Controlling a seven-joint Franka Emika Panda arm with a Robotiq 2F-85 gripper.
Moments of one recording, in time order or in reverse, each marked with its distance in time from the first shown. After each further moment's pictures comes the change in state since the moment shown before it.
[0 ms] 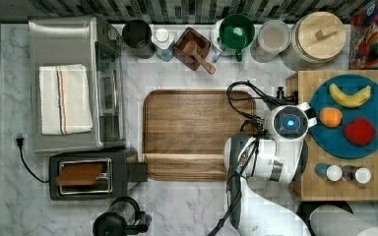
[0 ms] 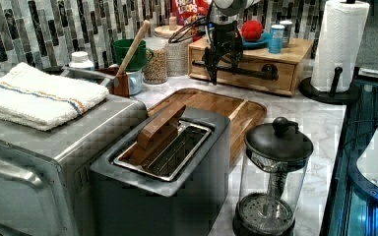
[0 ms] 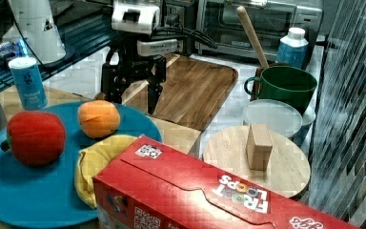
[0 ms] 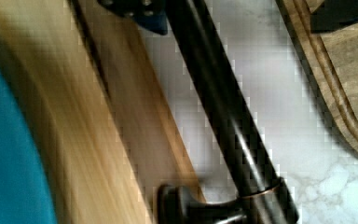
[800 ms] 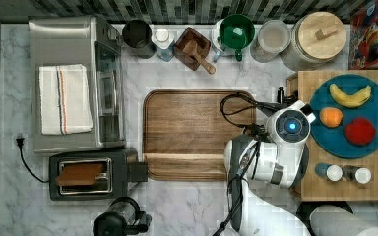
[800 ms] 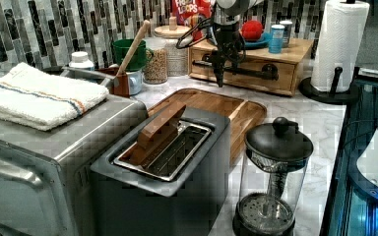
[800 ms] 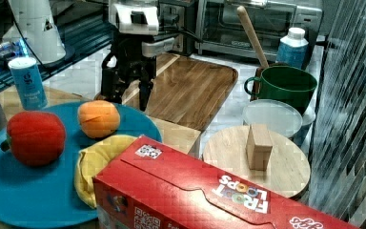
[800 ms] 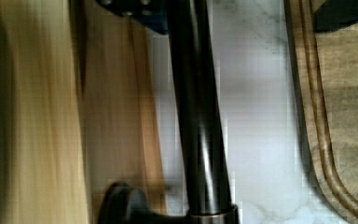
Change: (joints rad) arm -0.008 -0.014 0.000 -0.023 0.010 -0.002 -0.263
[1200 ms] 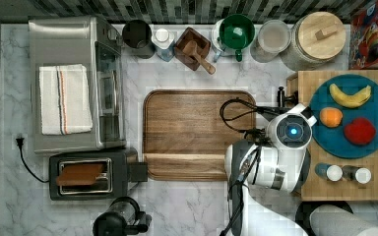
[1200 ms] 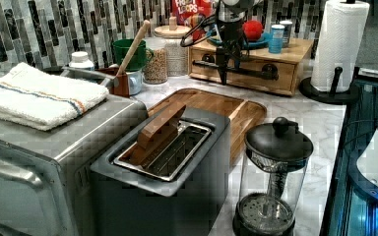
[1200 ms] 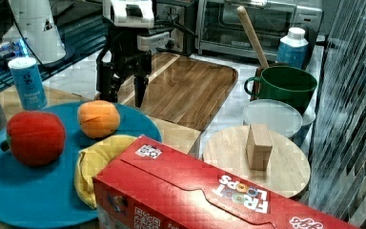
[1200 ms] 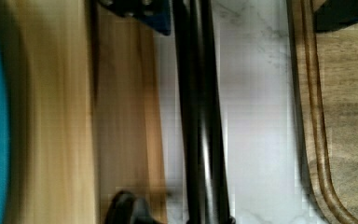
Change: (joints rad) arm -0.001 -0.033 -0.009 -0.031 -0.013 0.003 -0.051
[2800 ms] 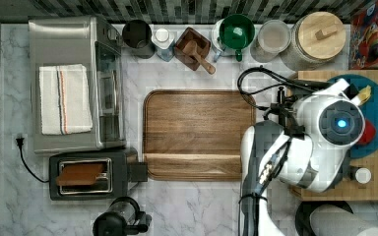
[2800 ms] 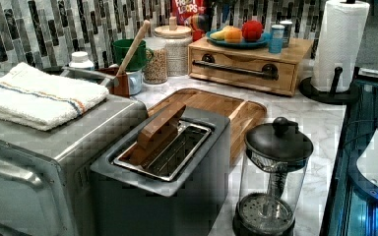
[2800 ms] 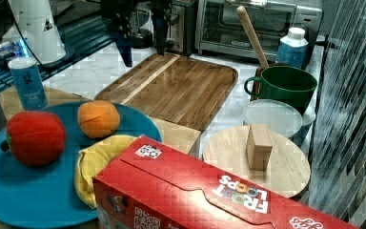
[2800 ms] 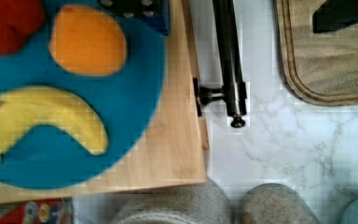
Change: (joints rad) arm 0.016 -0.149 -0.017 0.209 0.113 -0.191 -0.068
